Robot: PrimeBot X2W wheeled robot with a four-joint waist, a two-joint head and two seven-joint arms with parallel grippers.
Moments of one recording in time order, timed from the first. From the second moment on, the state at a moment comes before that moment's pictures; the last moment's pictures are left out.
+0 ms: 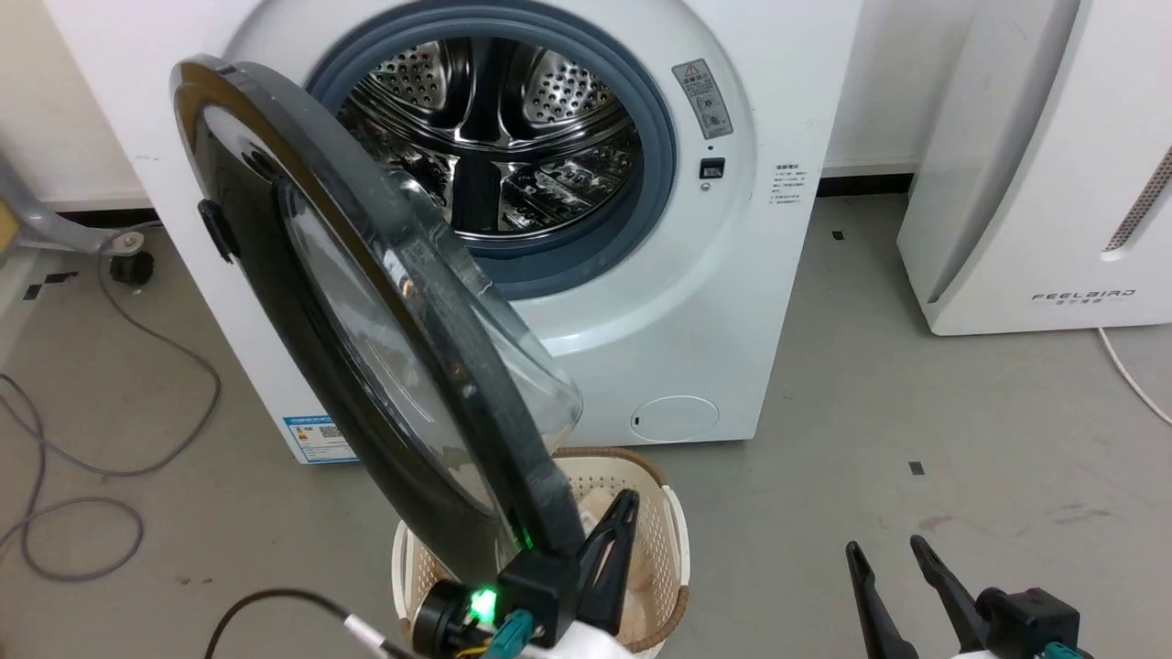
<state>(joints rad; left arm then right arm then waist) -0.14 0.05 -0.60 0.20 -0.30 0.22 -0.20 0.09 -0.05 0.06 0.17 0.20 0.13 -0.15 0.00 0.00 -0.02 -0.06</state>
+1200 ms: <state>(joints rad) 0.08 0.26 -0.43 -0.10 -0.32 0.40 -0.12 0.09 -0.05 0.07 0.18 0.20 0.13 -0.14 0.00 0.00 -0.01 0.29</state>
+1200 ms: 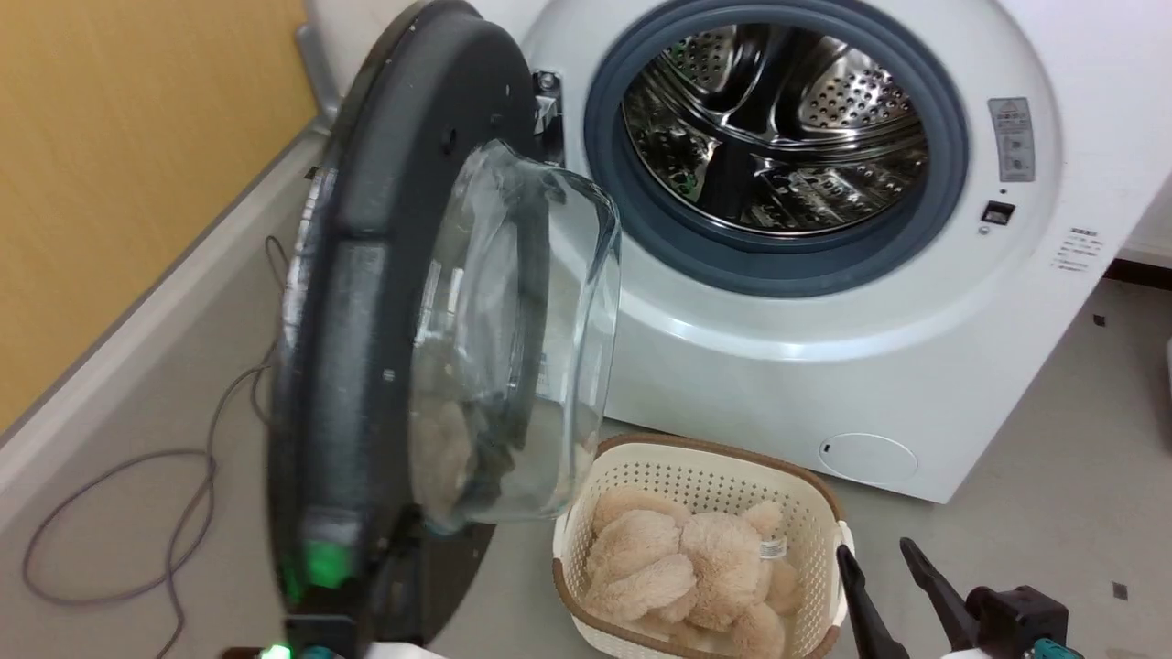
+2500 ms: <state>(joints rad) -0.30 0.50 0.01 0.50 -0.52 0.24 -0.26 0.05 -0.05 0.07 0.20 0.20 0.13 -0.13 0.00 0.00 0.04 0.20</state>
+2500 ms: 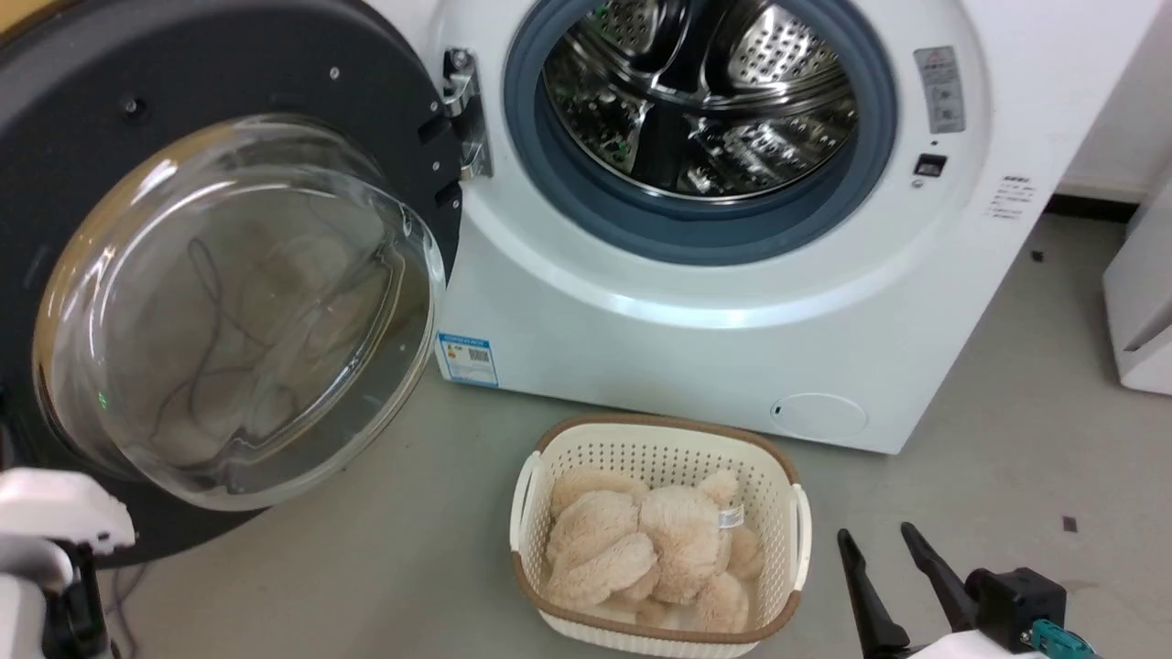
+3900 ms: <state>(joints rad) 0.07 0.23 -0.28 0.10 -0.29 0.27 -0.19 0.08 -0.05 0.07 0.18 0.15 0.13 -0.13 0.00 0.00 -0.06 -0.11</state>
